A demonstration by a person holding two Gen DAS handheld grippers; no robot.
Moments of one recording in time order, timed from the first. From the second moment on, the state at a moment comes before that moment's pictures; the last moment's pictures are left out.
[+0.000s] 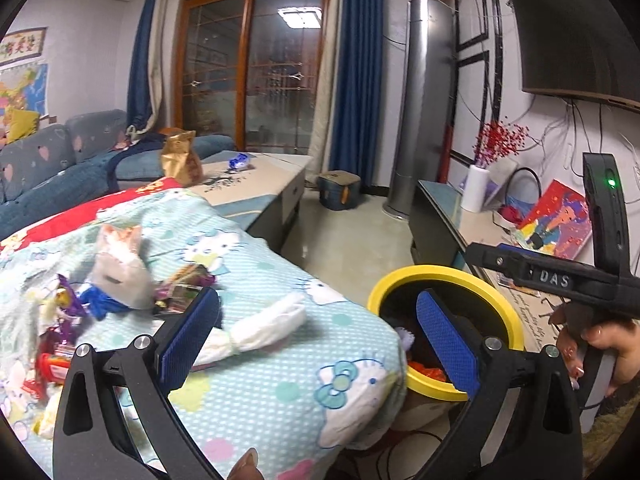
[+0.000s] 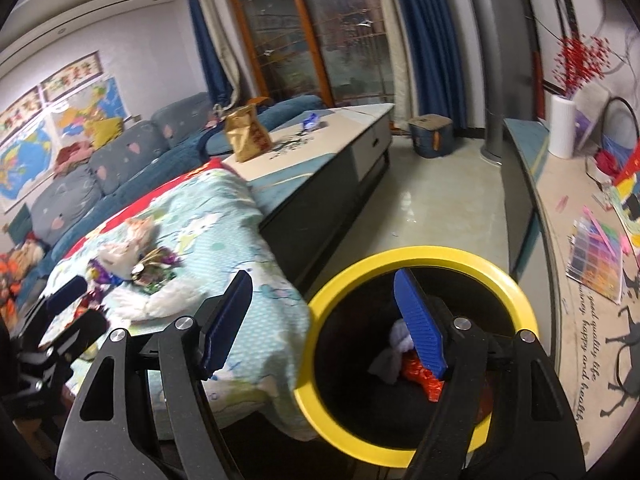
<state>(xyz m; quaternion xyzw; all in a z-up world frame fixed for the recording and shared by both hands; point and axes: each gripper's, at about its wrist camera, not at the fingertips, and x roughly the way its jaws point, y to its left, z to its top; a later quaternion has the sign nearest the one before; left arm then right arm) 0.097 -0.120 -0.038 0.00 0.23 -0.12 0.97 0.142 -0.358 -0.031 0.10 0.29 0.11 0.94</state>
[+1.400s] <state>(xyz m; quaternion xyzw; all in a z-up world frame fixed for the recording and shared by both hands) 0.073 0.062 -0.030 -0.06 0.26 0.05 0.96 0.134 -0.137 -0.045 -0.15 0.32 0.31 0.88</state>
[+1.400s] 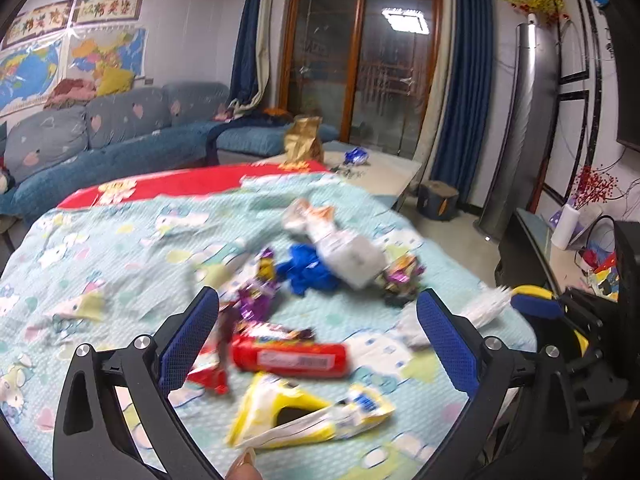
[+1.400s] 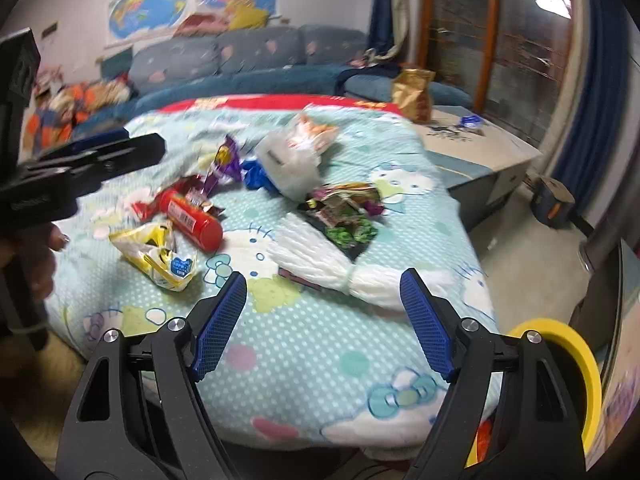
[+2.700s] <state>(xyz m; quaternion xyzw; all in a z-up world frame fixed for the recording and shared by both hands) 0.050 0.089 -0.082 -0.17 0.36 0.00 0.92 0.137 -0.150 -0.058 -0.08 0.37 0.34 0.86</state>
